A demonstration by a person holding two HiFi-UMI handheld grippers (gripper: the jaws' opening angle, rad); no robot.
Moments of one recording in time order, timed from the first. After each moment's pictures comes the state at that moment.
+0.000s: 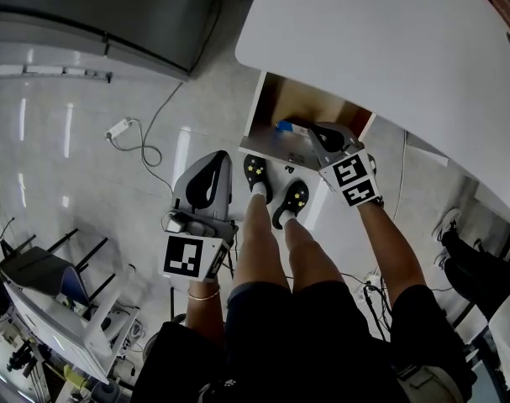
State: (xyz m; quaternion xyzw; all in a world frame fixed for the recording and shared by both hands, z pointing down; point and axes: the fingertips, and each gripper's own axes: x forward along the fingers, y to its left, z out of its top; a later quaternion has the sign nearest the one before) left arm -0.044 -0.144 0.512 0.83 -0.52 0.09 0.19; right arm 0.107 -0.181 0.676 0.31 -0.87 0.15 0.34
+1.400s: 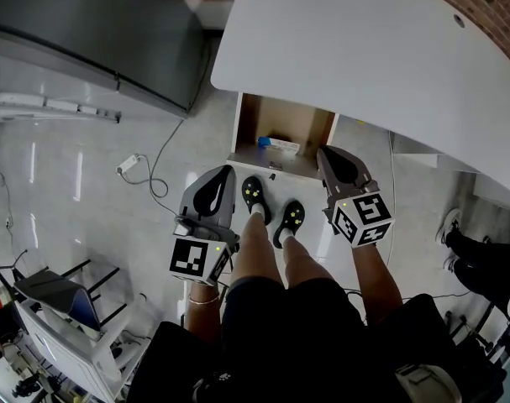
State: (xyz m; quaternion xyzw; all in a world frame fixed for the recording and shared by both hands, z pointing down) left arm 0.025 -0.100 0.431 0.87 -0.47 0.10 0.14; right arm 0.189 -0.126 0.496 0.47 -0.85 0.22 0.13
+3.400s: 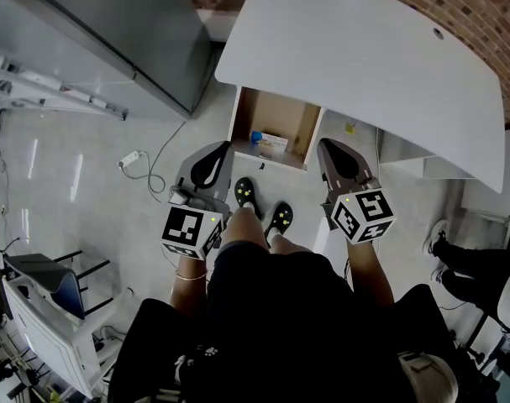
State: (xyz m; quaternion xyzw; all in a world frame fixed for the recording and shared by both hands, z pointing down) left arm 0.053 -0.060 0.346 0.88 -0.46 0.10 0.07; right arm 0.217 -0.072 0.388 0.47 -0.86 0.17 0.07
